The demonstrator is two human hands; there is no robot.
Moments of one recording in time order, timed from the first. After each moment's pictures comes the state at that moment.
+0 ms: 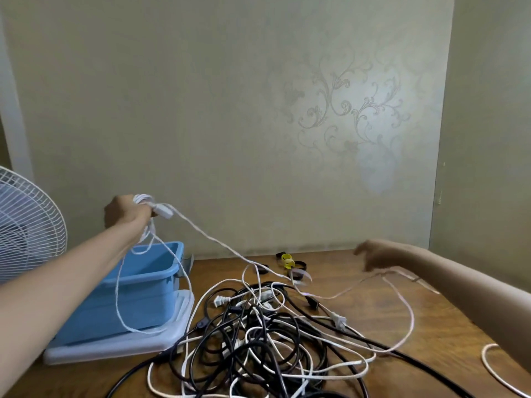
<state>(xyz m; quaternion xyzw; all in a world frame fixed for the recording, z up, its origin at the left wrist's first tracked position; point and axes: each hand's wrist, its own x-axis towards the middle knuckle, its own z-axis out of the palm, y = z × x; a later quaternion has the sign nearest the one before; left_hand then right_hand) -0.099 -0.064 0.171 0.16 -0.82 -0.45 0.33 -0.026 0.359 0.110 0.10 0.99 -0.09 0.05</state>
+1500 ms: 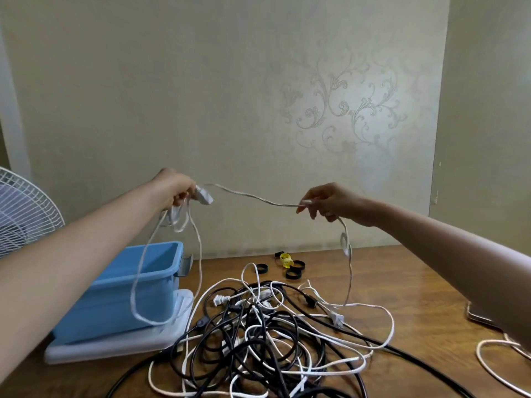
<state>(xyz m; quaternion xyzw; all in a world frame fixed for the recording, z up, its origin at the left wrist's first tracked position) -0.092 -0.007 0.223 0.02 -0.84 -0.53 0.13 -0.017 0.289 0.184 -0.15 0.90 -0.40 -0.11</state>
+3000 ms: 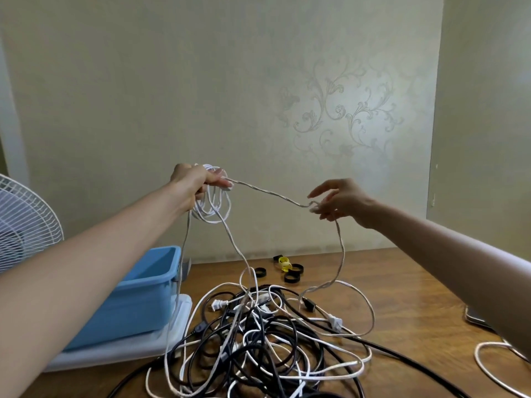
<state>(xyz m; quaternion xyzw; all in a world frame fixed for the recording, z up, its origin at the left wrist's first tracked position) -0.091 0.023 0.226 -0.10 -0.75 -0.64 0.13 -0.012 0.297 0.188 -0.06 0.82 -0.53 -0.18</state>
